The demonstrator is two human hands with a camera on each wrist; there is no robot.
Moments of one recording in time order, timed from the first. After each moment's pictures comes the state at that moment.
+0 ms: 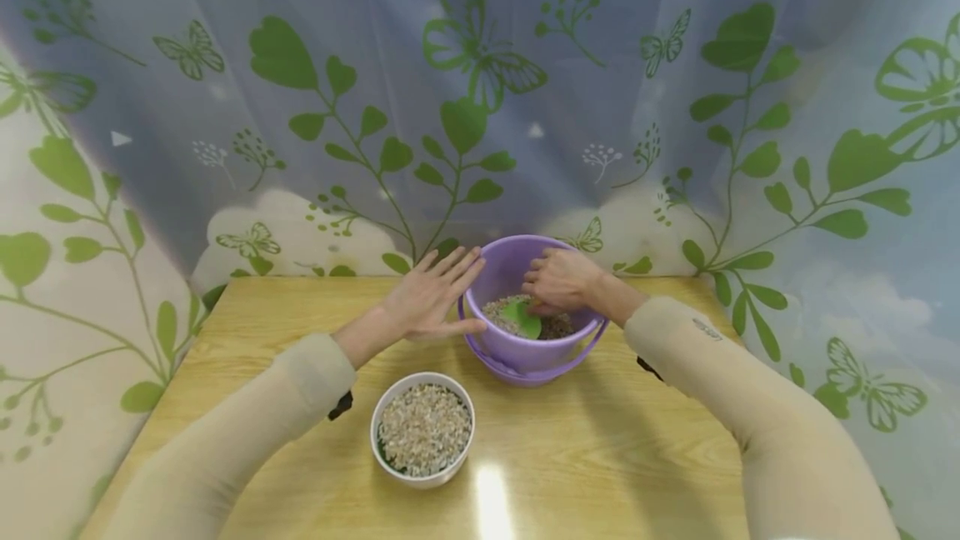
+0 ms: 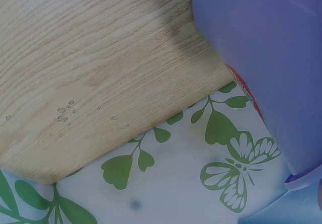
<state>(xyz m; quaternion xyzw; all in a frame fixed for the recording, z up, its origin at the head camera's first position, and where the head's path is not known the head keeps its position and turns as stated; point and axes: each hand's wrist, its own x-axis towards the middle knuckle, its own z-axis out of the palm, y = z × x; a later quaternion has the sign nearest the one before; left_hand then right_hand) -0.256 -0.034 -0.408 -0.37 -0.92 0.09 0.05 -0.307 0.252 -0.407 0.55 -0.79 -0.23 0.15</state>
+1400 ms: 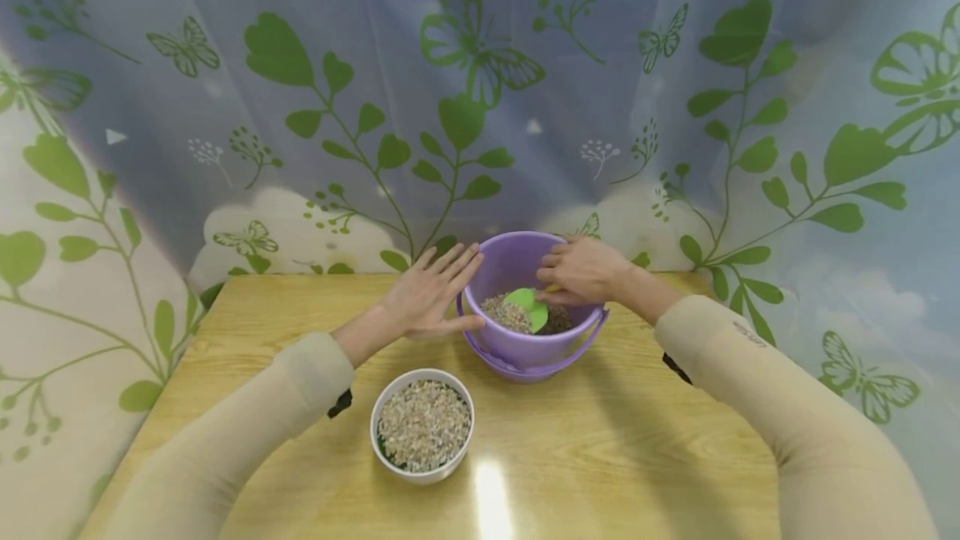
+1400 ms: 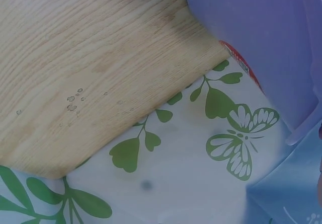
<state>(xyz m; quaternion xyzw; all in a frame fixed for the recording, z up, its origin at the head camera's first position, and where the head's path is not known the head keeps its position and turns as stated) -0.255 -0.033 -0.411 -0.36 -0.92 0.11 0.07 -0.292 0.279 -0.383 0.54 -0.81 -0.15 0.17</state>
